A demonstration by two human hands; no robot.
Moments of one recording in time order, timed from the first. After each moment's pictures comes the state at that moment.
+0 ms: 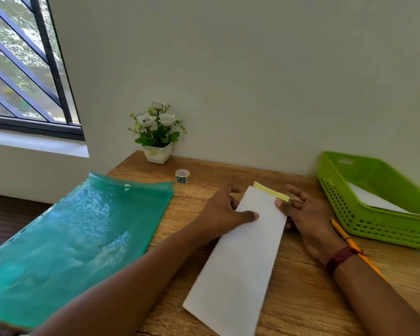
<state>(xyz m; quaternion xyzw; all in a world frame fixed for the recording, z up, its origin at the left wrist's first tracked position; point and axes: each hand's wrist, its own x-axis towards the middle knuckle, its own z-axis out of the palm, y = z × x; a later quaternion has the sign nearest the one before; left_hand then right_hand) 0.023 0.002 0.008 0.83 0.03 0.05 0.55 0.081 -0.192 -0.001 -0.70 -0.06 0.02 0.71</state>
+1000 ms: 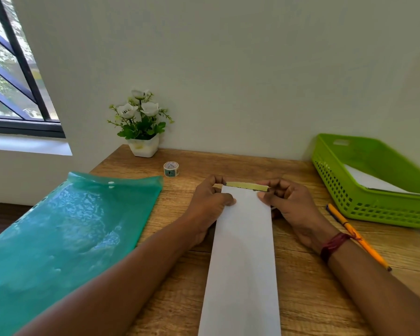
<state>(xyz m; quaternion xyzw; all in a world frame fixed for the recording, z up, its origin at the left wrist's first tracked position) 0.023 0.002 0.006 0.67 0.10 0.03 0.73 0.077 -0.179 -0.002 -0.70 -0.14 0.05 0.70</state>
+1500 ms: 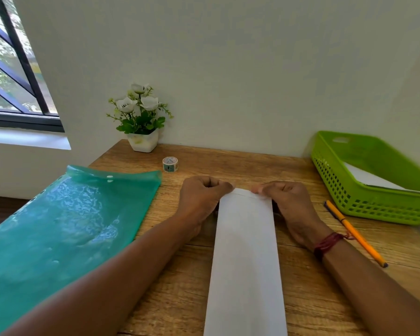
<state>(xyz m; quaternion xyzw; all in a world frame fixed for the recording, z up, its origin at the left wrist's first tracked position) 0.023 0.006 0.001 0.70 0.13 0.13 0.69 0.065 -0.174 0.002 -0.72 -0.12 0.03 0.68</state>
